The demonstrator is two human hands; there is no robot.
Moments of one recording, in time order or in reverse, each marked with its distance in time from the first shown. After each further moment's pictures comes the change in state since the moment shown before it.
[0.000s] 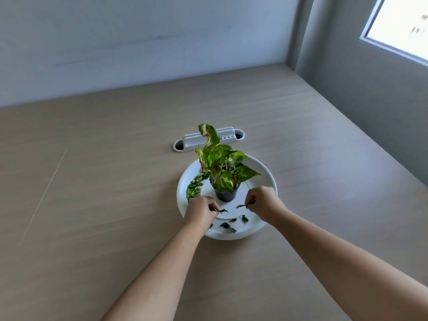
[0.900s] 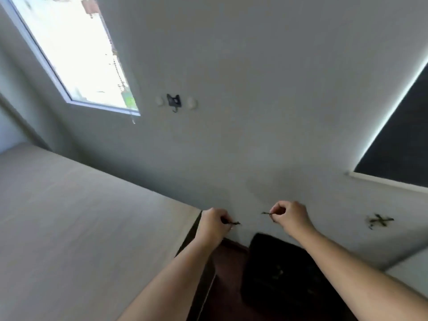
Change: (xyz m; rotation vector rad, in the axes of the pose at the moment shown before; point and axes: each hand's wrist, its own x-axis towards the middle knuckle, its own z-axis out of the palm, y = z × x) left_hand -0.244 0.457 0.375 0.063 -0.619 0.783; right_hand -0.440 0.441 -0.257 0.370 0.887 0.830
